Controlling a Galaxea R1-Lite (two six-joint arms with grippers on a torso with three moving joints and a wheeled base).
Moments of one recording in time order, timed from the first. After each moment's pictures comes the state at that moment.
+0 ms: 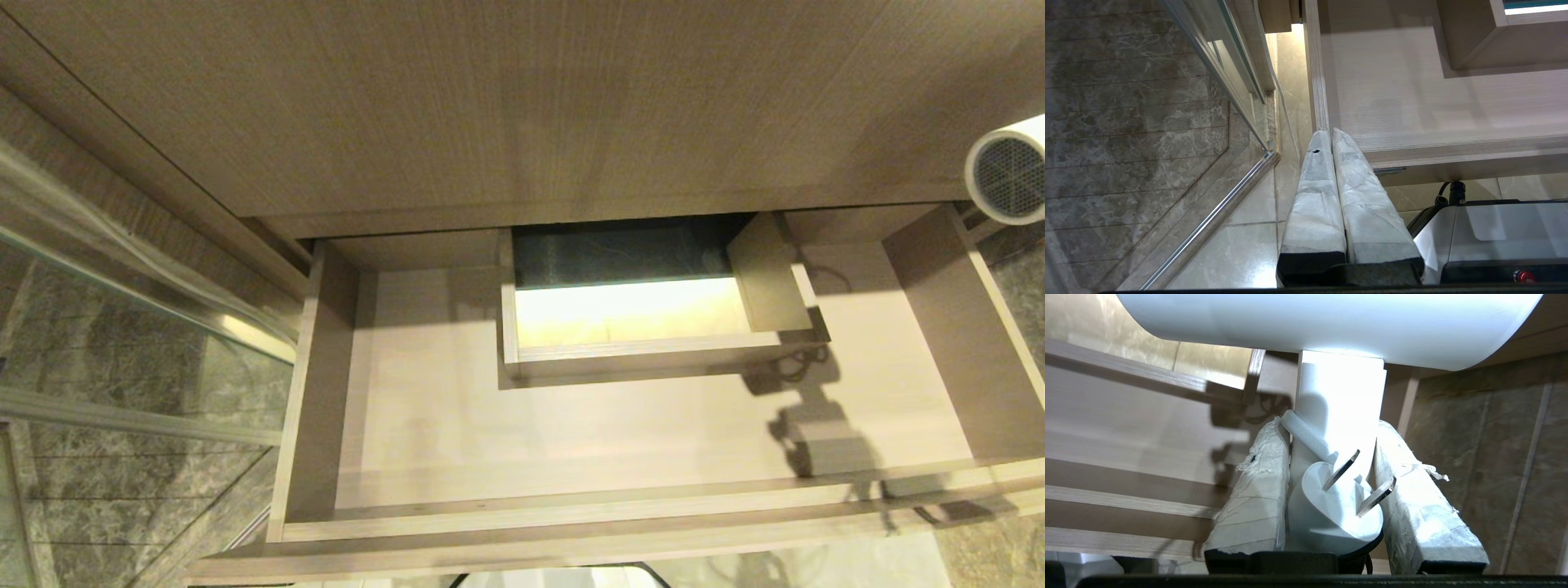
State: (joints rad) left arm 0.00 0.00 0.00 0.00 0.00 0.00; right arm -0.35 1.02 -1.11 0.32 0.26 -0.51
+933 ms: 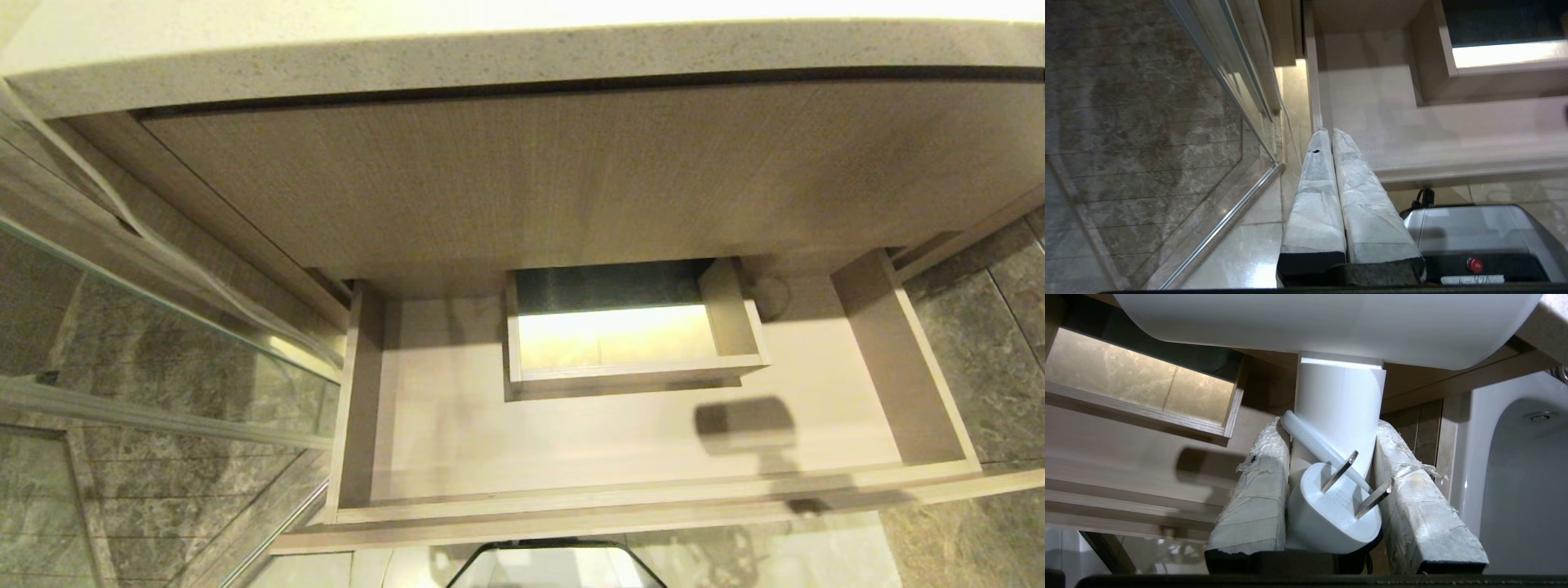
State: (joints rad) left arm 0.00 0.00 0.00 0.00 0.00 0.00; right arm -0.35 0.79 -1.03 0.24 0.27 -0.51
